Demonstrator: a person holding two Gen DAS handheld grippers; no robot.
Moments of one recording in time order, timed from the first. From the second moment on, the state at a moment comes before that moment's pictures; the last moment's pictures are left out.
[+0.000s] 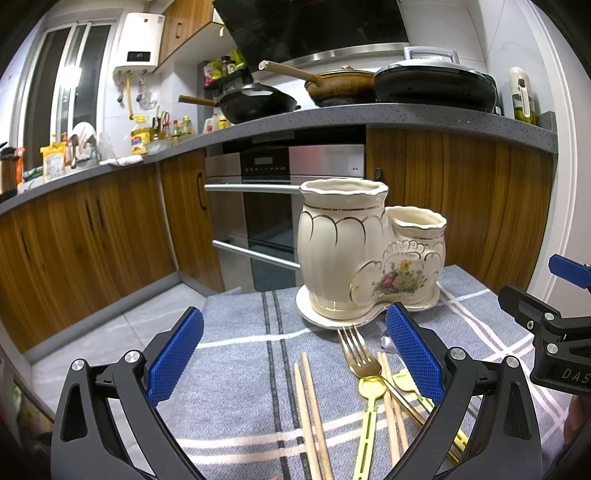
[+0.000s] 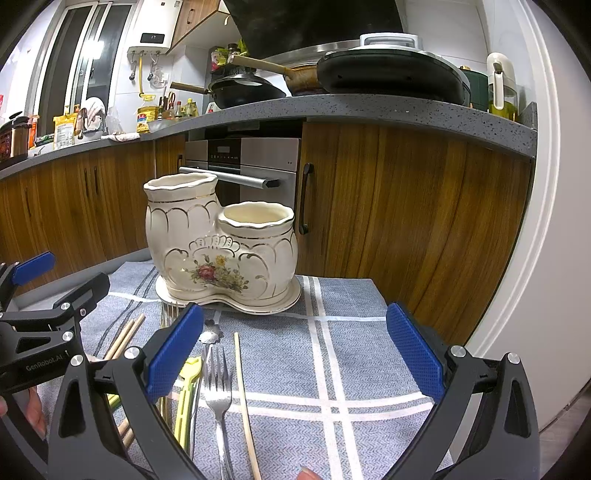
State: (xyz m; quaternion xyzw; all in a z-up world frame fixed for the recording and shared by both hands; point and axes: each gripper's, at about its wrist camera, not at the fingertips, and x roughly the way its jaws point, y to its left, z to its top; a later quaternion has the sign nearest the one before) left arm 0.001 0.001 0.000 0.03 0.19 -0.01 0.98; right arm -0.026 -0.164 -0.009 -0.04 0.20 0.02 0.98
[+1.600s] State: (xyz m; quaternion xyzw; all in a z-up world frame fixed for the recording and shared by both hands) left arm 0.001 0.001 0.000 0.03 0.19 -0.01 0.98; right arm -0.025 -0.164 -0.011 -0.04 0.20 0.02 0.98
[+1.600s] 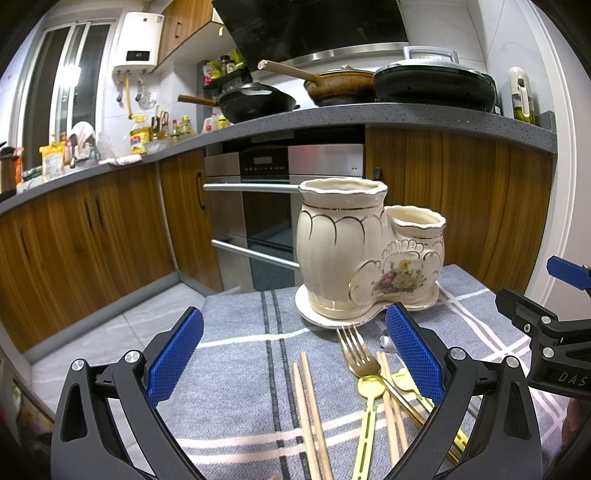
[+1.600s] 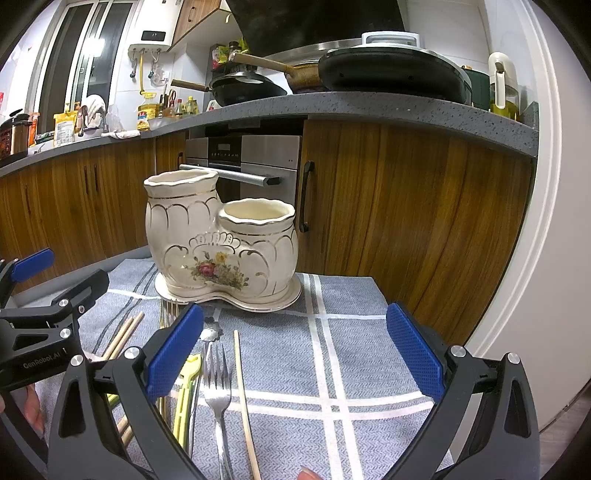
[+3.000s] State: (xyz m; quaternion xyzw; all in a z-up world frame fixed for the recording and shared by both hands) left arm 0.021 0.012 -0.040 0.12 0.37 0.00 0.92; right arm 0.015 -0.180 -0.044 -0.05 0.33 0.14 0.93
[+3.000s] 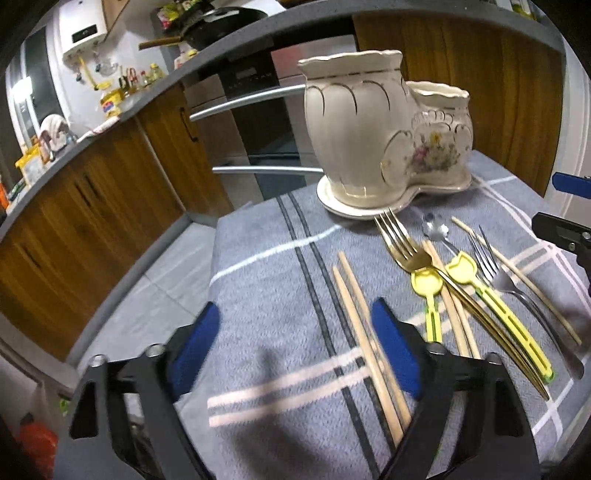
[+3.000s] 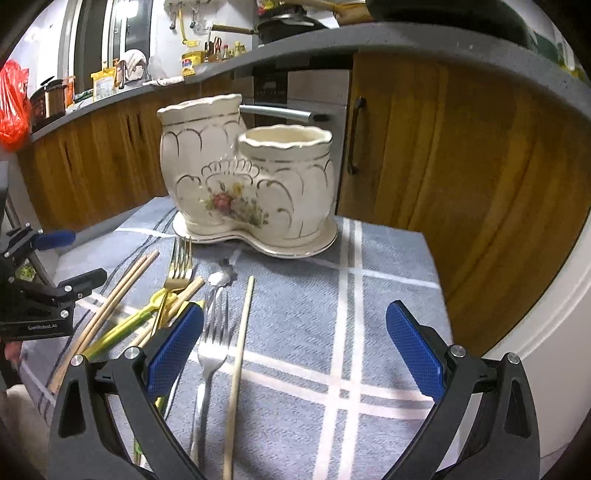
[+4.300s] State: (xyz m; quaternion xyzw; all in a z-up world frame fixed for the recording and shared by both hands) left arm 0.025 -0.003 -0.050 0.11 0.51 -0.07 0.85; right arm 0.000 -0.139 -0.055 -0.12 0.48 0.24 0.84
